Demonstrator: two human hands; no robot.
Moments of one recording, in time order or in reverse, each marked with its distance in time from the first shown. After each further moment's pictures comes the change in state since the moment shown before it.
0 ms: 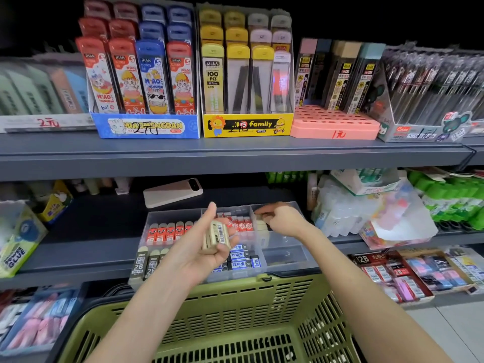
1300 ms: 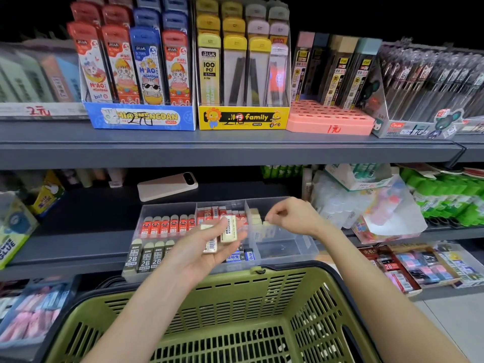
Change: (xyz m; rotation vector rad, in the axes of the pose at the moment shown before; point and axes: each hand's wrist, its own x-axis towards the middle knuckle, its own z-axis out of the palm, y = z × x) left_hand -0.001 -0.015 -0.005 -0.005 -0.139 0.011; right_hand -0.034 0.008 -0.027 -0.076 0.021 -0.018
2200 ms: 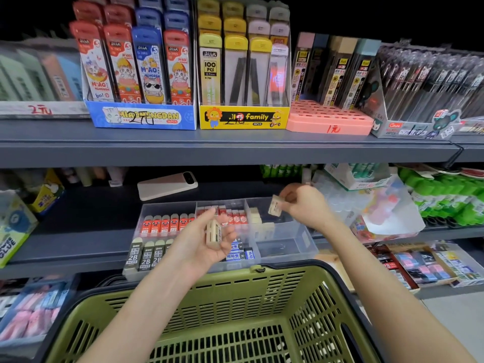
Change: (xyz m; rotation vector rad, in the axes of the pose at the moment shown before) left_hand 0.003 0.004 0.006 0.041 0.083 0.012; right_hand 0.001 0.005 -0.015 0.021 0.244 0.106
